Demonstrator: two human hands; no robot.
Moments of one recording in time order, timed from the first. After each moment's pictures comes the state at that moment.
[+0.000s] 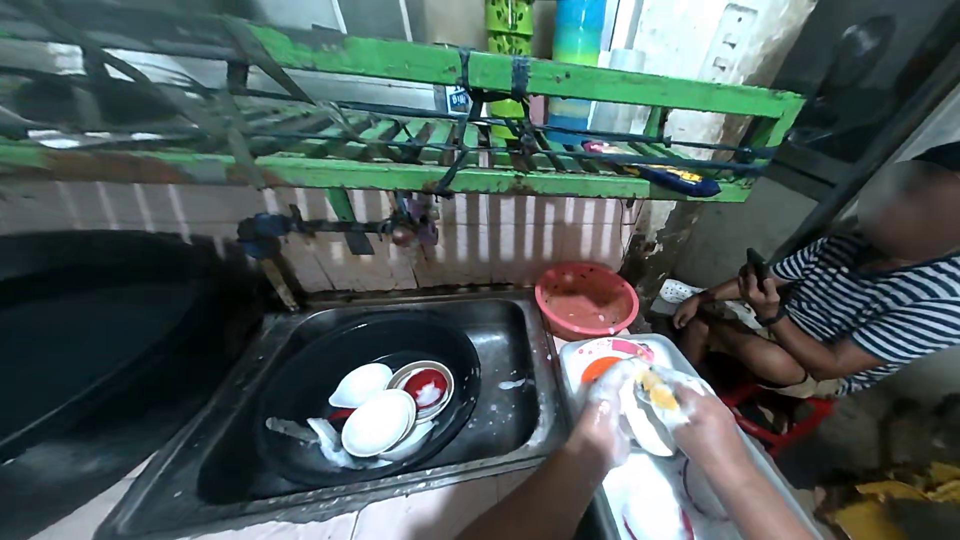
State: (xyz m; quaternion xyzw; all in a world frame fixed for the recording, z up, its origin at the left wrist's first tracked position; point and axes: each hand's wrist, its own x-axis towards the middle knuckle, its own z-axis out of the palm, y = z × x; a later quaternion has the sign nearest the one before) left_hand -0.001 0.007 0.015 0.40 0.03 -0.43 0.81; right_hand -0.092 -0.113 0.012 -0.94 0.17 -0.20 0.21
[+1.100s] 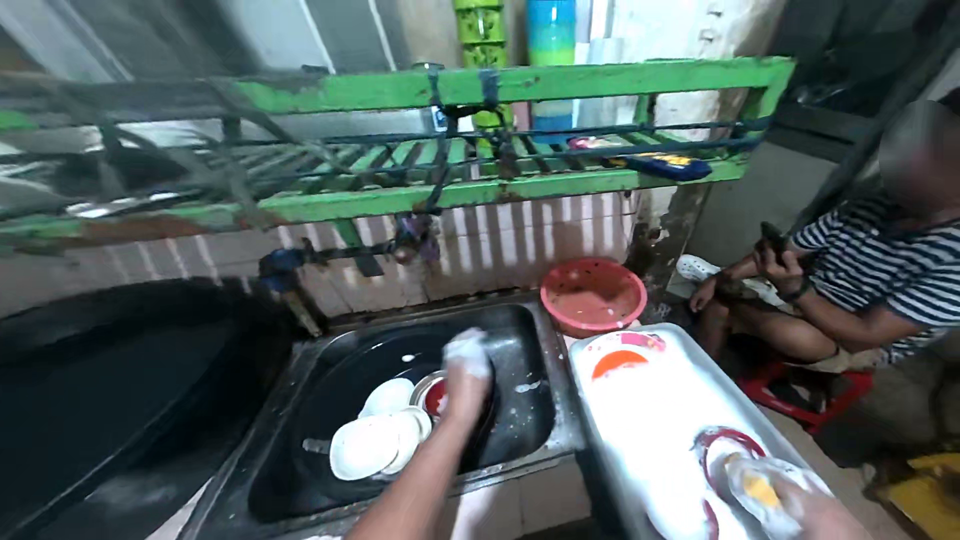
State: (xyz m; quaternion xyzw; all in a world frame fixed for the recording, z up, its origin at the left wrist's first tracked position) left_hand 0.137 0.146 -0.024 0.93 -0.19 0.05 0.30; right_hand -0.221 -0.124 -0.013 -0.94 0.26 -0.04 0.19
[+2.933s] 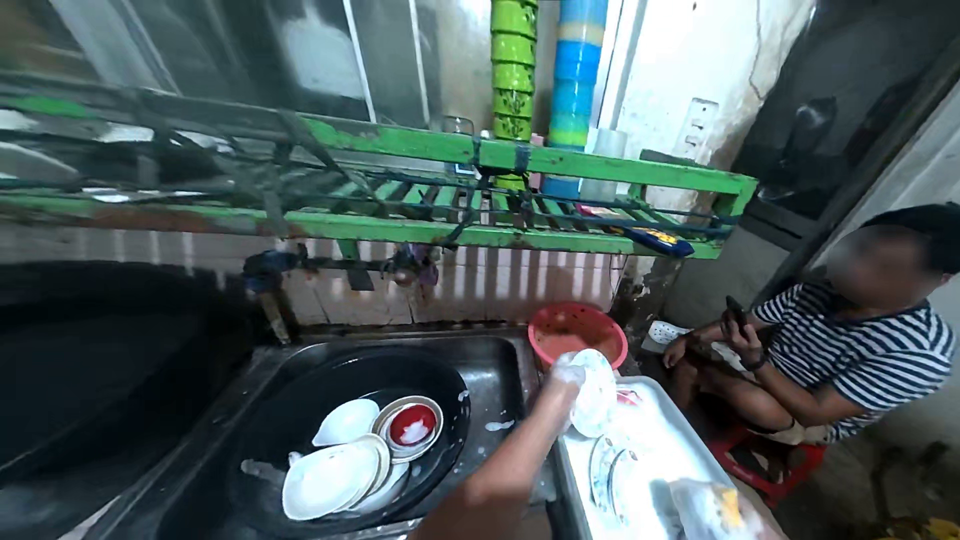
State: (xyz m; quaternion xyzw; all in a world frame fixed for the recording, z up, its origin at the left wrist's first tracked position) left_hand 0.082 0.009 0.033 0.66 -0.12 -0.27 0.69; right_hand -0.177 -0.128 0.000 -0.83 0.37 -0.09 0.40
